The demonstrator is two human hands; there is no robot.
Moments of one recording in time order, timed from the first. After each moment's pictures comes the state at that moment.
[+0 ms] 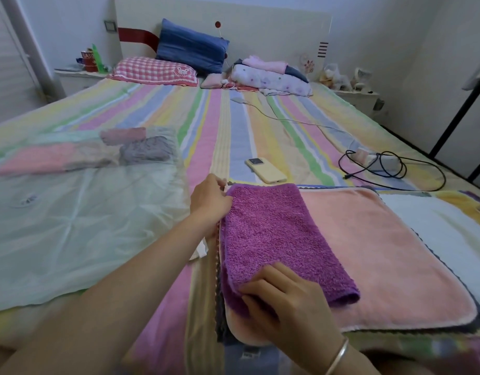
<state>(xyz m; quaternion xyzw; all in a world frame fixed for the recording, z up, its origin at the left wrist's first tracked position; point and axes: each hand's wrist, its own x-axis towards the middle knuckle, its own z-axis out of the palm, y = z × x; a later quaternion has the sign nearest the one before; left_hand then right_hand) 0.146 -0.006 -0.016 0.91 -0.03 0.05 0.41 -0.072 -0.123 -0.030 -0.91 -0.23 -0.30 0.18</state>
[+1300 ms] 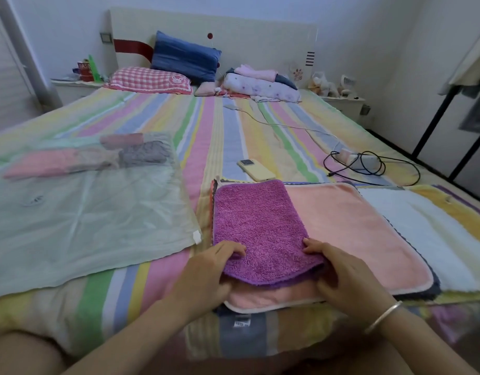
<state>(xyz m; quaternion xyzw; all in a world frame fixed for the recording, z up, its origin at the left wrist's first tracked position) -0.013 0.042 -0.057 0.84 -0.39 0.10 0.36 -0.103 -0.238 -0.040 -0.96 -0.08 -0.17 0.20</state>
